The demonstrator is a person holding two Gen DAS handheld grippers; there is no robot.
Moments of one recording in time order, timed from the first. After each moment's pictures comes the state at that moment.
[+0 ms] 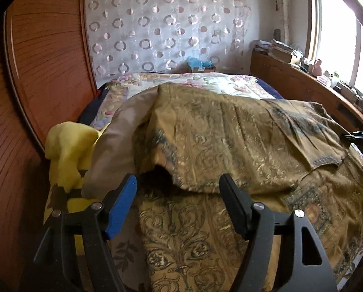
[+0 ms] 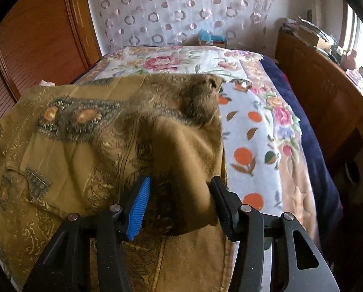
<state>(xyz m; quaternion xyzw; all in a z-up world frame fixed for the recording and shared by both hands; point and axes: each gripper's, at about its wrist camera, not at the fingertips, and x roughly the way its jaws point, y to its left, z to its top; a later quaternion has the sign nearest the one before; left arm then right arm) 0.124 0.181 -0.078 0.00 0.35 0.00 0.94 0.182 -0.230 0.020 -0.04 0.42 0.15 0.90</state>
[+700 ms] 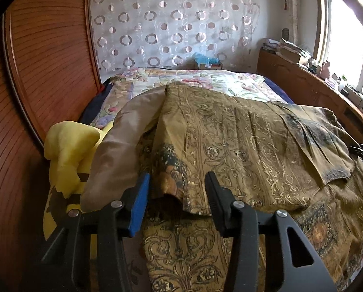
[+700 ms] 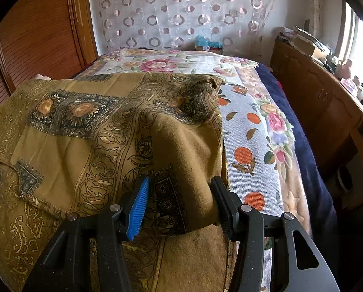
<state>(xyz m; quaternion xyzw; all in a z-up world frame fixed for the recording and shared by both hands) 0.155 0.187 -0.078 -0.01 0.36 0.01 0.93 0.171 -0.241 0.030 -0.07 0.39 0.13 0.91</state>
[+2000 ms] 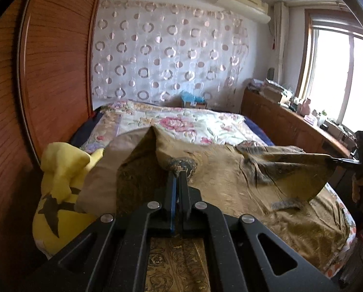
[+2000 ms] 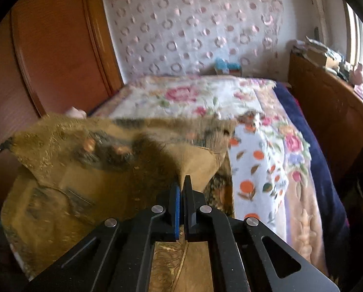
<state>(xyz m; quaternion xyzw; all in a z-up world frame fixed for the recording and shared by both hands) 0.084 0.167 -0.011 -0.07 0.25 -0.02 0.97 0.164 -0.258 0.052 -0.01 0.32 0.21 0.92</state>
